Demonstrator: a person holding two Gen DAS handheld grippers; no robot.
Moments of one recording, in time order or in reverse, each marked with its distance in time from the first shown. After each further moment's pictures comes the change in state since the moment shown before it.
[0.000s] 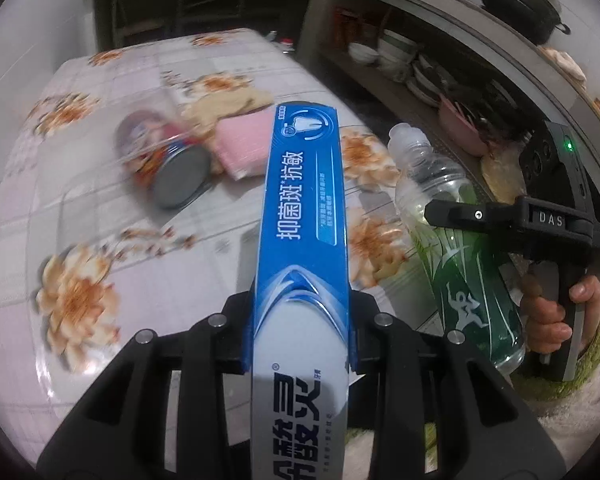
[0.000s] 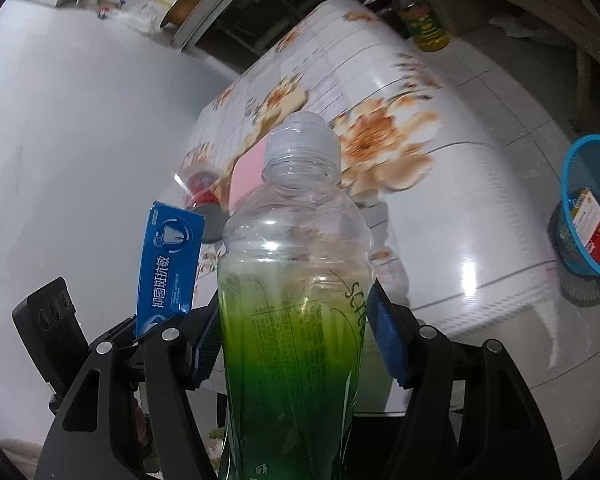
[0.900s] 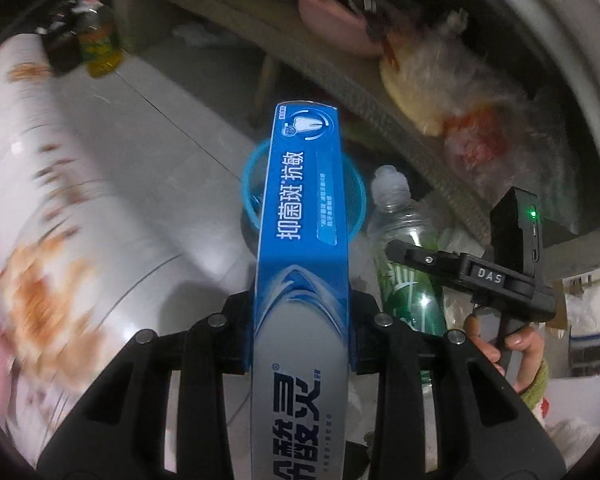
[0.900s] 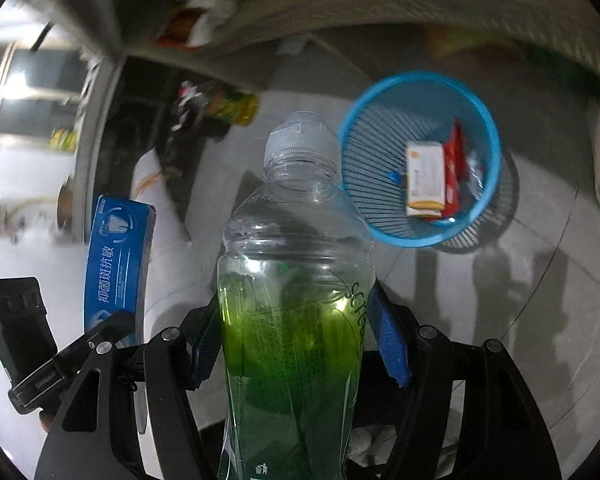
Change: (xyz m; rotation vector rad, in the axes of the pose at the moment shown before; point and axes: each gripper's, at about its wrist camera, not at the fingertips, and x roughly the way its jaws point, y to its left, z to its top) left arm 0.223 -0.238 0.122 0.338 0.432 -0.260; right arm -0.108 -0.285 -0.026 0.645 -0.292 -0.109
